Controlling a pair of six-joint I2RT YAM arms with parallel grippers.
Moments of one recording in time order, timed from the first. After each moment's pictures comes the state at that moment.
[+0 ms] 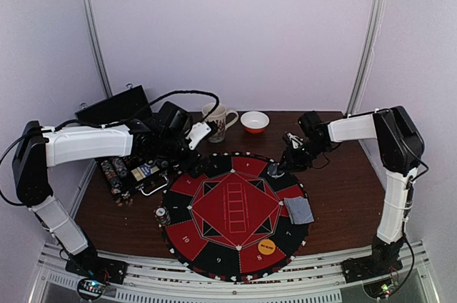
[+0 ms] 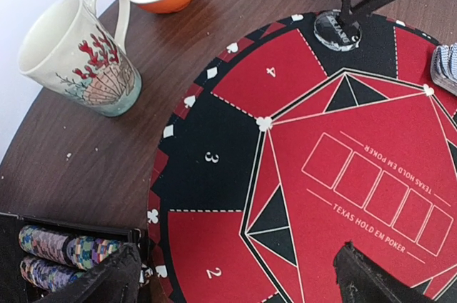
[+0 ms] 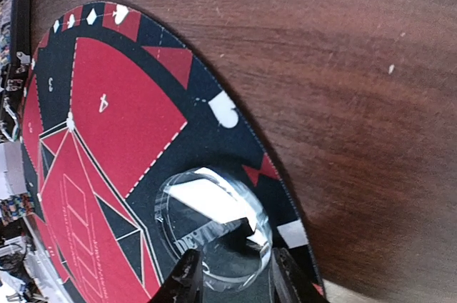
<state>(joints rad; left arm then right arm) -0.76 1.63 1.19 -0.35 0.00 0.21 0.35 2.00 1.29 -0.46 -0.45 0.27</state>
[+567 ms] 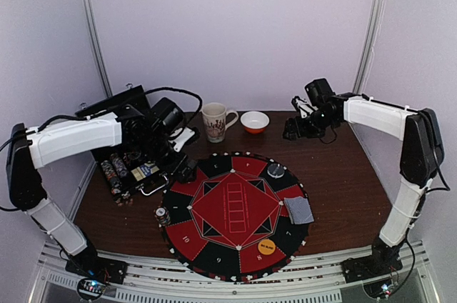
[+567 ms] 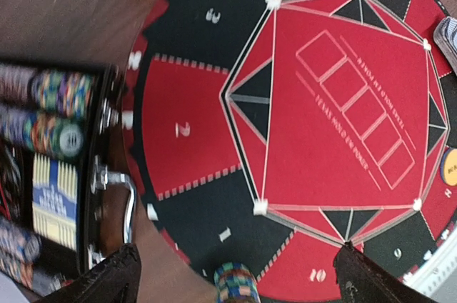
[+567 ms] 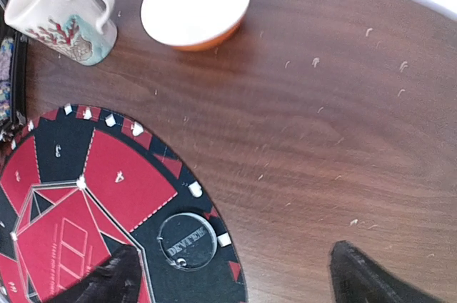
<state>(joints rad) -0.77 1.57 1.31 -0.86 -0.01 -0.11 0.38 1.79 1.46 -0.60 -0.09 0.15</state>
